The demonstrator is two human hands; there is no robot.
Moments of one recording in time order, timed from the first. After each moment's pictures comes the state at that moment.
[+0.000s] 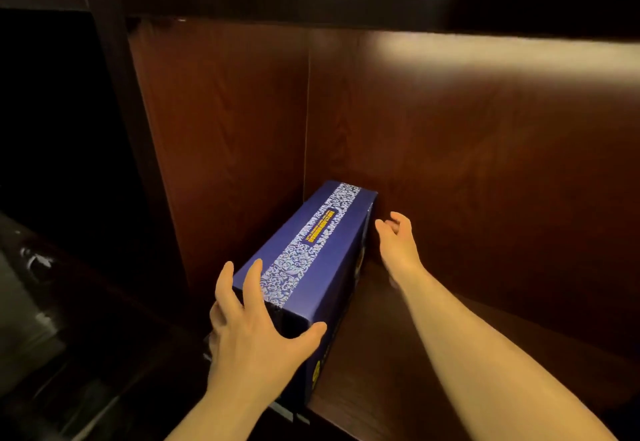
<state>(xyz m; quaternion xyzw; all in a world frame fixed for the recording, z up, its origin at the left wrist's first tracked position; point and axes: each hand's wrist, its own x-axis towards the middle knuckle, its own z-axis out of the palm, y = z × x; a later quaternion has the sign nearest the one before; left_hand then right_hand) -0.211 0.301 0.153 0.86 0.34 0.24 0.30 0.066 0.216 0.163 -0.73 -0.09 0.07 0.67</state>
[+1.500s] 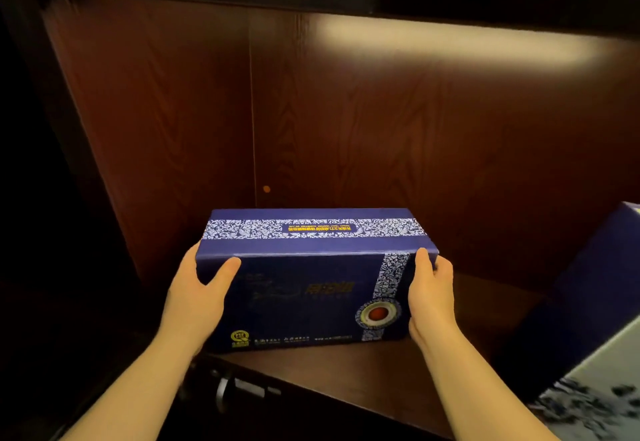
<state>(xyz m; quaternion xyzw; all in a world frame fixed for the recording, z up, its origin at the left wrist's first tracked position) -0.182 0.370 0.125 0.72 0.23 0.33 0.56 -0.027 0.081 0.134 -0.69 0.09 -0.06 0.71</state>
